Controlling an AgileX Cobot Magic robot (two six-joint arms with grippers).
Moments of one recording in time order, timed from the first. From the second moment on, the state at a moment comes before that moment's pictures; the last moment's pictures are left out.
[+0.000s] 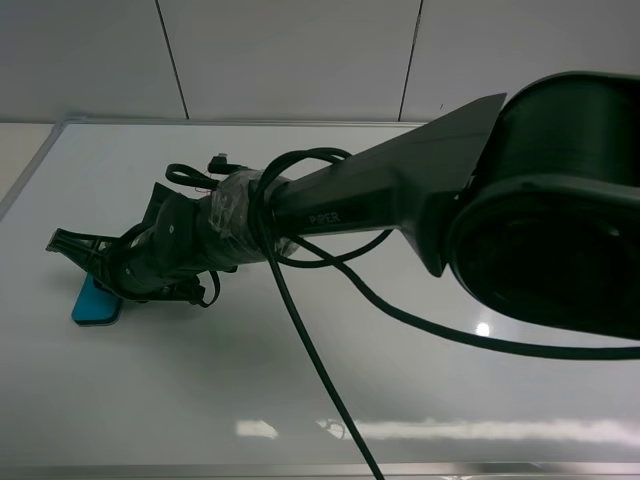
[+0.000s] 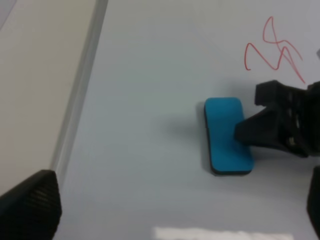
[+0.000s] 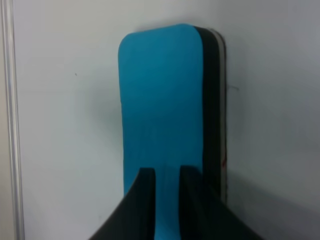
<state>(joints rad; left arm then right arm) 0.08 -0.01 -0.51 -0.01 1.05 -0.01 1.09 2.40 -1.67 0.84 0.09 0.32</state>
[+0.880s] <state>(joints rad) 0.08 -0.01 -0.51 -0.01 1.05 -0.01 0.98 2.13 -1.52 0.57 0.08 0.19</state>
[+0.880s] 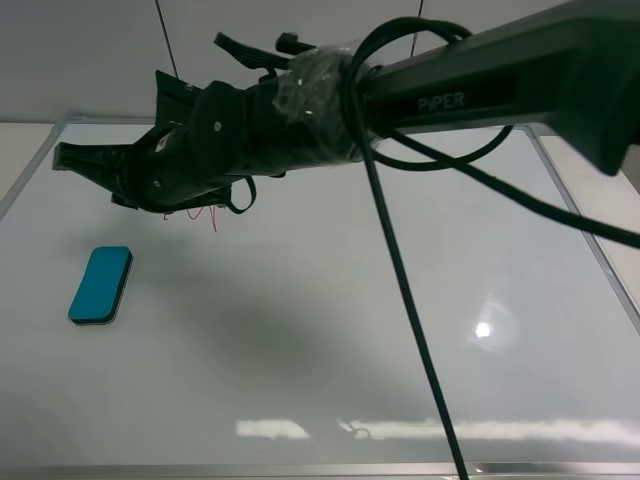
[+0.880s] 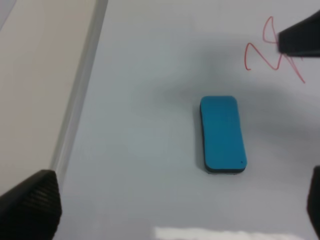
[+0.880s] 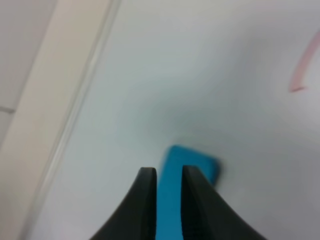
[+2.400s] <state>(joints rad) 0.08 -0.01 -0.51 -0.01 1.05 -0.01 -0.07 0.68 -0.55 -0.14 0.17 0.14</state>
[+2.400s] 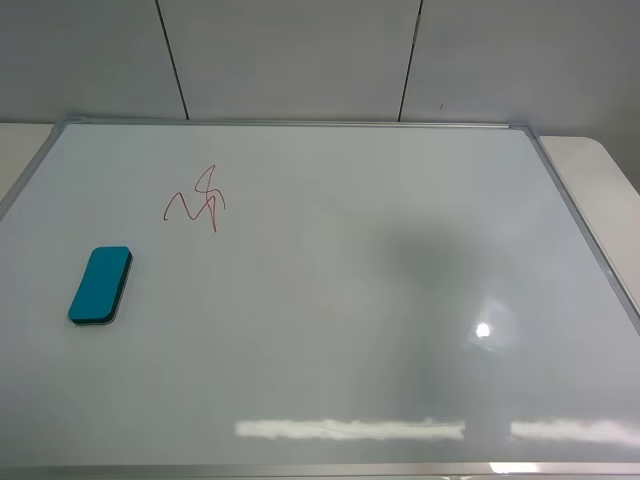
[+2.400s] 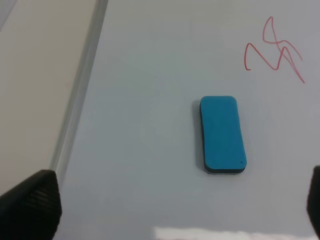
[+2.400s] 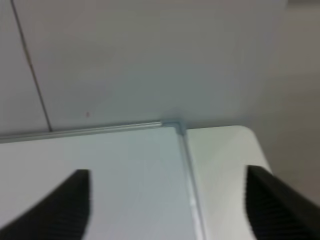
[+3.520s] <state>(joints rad) 0.08 -0.01 -0.51 -0.01 1.05 -0.01 -0.08 0.00 -0.55 0.05 0.92 -0.06</state>
